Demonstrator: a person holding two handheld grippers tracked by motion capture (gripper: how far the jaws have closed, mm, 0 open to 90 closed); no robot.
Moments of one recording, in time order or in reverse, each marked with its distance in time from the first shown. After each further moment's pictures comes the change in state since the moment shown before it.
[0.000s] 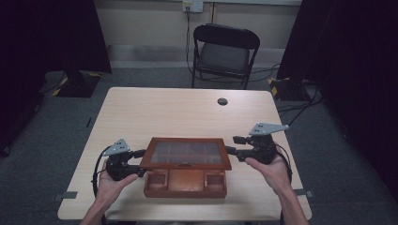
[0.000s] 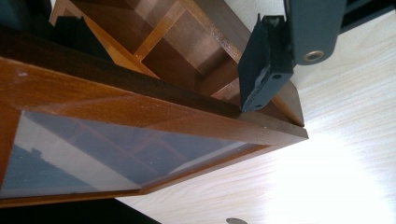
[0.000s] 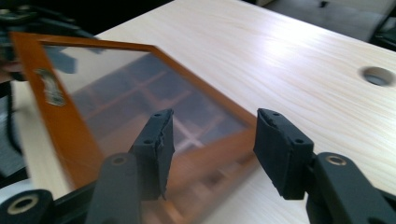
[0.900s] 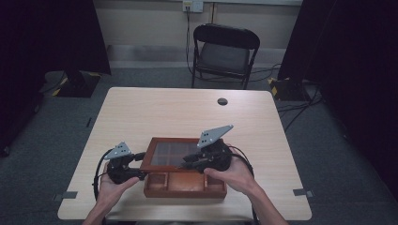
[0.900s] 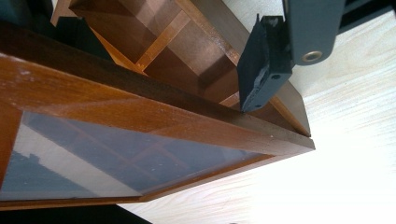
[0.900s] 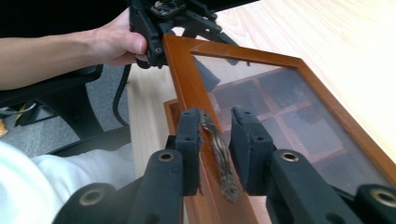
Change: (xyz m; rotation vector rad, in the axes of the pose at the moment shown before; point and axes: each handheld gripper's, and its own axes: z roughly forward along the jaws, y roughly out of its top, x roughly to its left) left arm -0.004 -0.007 0.002 0.010 0.006 0.010; right arm 0.085 0.045 0.062 0.131 0.346 -0.212
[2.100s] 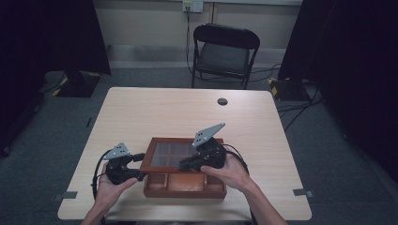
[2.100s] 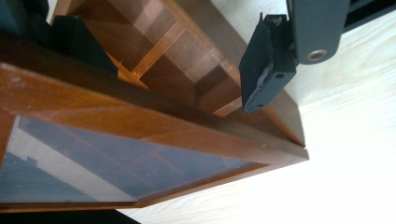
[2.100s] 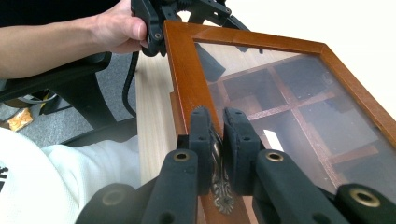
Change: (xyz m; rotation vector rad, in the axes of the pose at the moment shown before) left arm 0.006 -0.006 -0.004 0.009 0.005 -0.023; right arm -0.014 -0.003 0.018 0.050 0.079 0.018
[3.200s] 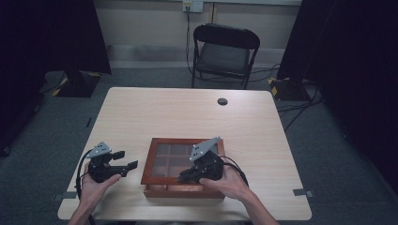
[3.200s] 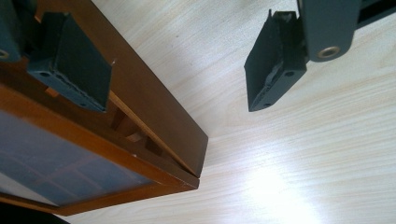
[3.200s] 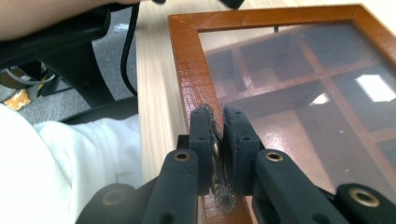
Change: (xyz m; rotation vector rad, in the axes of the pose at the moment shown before) left arm 0.041 -0.019 -0.026 0.007 0.157 -0.057; right arm 0.009 -0.029 0.025 0.060 0.008 -0.030
